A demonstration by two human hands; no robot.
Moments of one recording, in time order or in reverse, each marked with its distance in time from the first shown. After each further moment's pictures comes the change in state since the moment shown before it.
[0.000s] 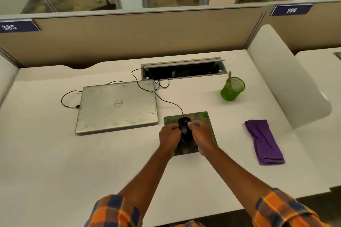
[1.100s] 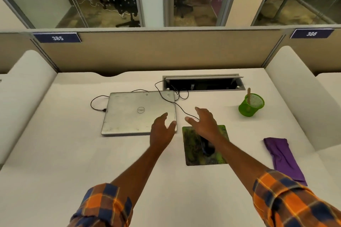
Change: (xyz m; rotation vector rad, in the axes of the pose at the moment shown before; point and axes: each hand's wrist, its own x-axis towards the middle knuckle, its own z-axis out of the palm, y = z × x) left_hand 0.016 0.016 -0.107 0.255 0.193 0.351; right_hand 0.004 -0.081 0.031 -0.687 -0.153 -0.459
